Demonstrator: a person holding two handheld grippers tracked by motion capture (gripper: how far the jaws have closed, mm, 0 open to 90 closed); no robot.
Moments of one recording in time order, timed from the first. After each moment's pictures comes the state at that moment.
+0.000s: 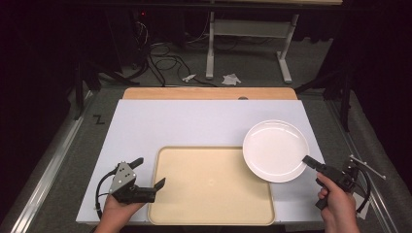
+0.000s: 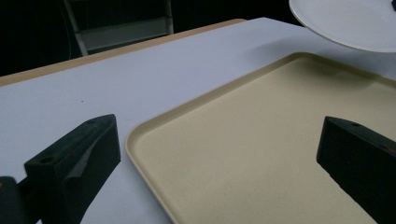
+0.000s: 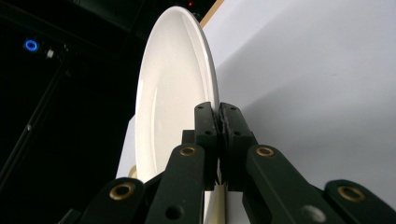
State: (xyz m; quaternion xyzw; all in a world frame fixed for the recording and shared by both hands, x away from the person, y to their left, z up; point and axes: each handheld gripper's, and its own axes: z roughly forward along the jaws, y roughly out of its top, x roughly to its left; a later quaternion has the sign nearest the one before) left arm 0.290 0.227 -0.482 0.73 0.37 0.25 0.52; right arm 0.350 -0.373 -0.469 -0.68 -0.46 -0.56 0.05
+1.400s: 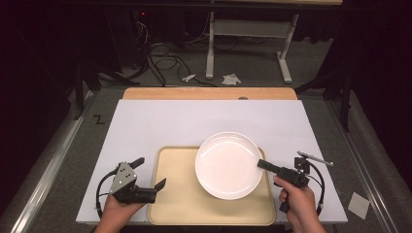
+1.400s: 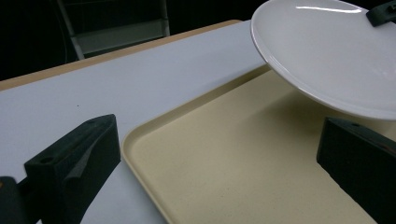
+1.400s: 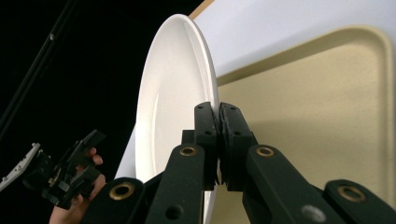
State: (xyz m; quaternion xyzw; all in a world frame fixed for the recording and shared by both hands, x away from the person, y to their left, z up) left arm 0.290 0.225 -0.482 0.73 0.36 0.25 0.52; right arm 0.354 -0.256 -0.468 -0.59 -0.58 -0.54 0.11
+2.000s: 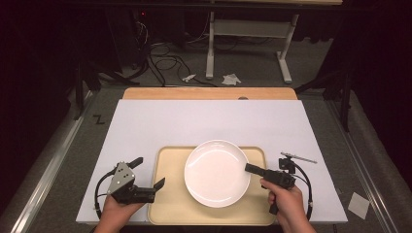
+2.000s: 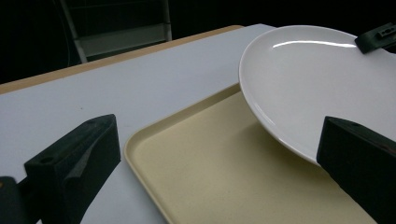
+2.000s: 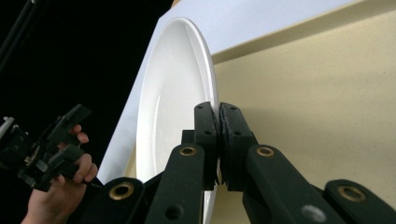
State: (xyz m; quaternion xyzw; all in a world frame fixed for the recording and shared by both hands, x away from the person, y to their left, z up) left arm 0.288 0.227 -0.480 0.73 0.36 0.25 0.53; right arm 0.355 -0.222 -0.474 -0.58 -0.62 -0.51 0.12
